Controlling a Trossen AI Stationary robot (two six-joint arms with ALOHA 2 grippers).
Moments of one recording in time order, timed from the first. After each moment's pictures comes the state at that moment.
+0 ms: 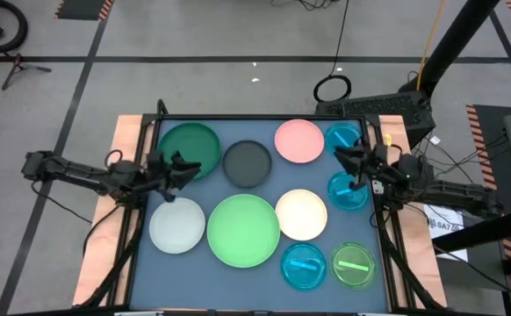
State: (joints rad) left arm -0.14 0.65 0.24 0.70 -0.29 -0.44; right arm -0.25 0.32 0.12 0.50 0.05 0.18
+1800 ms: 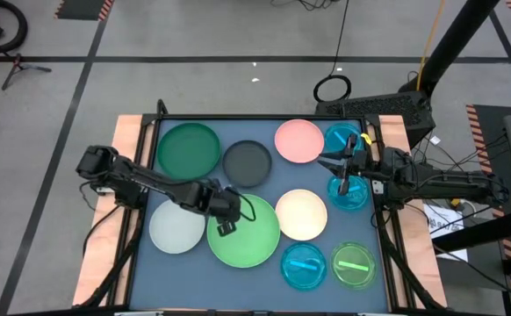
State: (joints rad) left arm -0.22 1.64 1.10 -0.69 -0.23 -0.55; right arm -0.16 0.52 0.31 0.23 0.06 -0.15
